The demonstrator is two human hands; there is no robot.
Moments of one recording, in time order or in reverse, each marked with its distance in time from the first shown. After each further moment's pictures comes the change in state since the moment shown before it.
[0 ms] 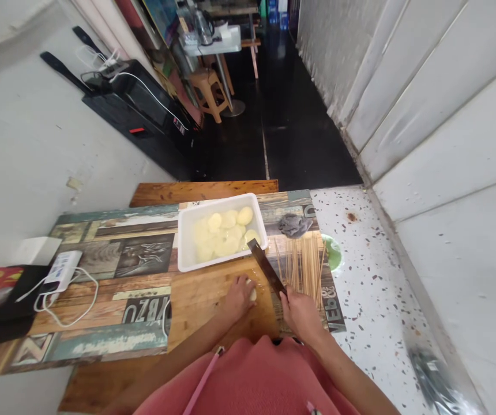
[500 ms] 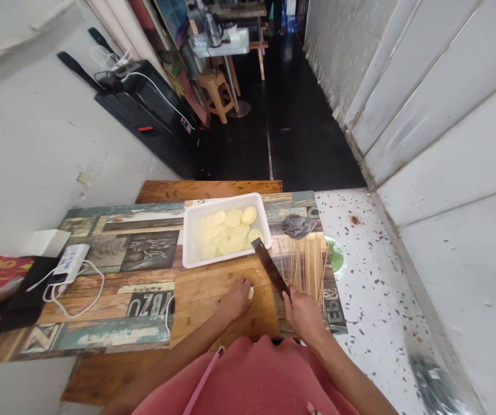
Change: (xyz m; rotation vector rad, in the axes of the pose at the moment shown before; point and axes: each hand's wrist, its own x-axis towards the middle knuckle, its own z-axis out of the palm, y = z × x) left_hand -0.005 -0.009 0.001 -0.080 0.021 -0.008; right_hand -0.001 0.002 0.003 -0.015 0.043 -0.004
